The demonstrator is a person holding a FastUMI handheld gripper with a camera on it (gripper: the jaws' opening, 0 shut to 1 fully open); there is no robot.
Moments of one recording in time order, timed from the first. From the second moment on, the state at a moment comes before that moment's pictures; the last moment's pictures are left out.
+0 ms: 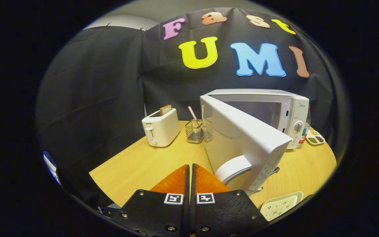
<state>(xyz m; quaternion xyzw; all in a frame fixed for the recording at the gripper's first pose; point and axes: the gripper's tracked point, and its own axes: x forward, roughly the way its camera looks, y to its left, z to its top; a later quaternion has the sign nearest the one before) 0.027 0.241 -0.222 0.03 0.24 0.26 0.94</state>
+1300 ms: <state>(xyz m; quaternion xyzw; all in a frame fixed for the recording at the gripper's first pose) 0.205 0.114 -0.251 0.05 0.24 0.16 0.96</state>
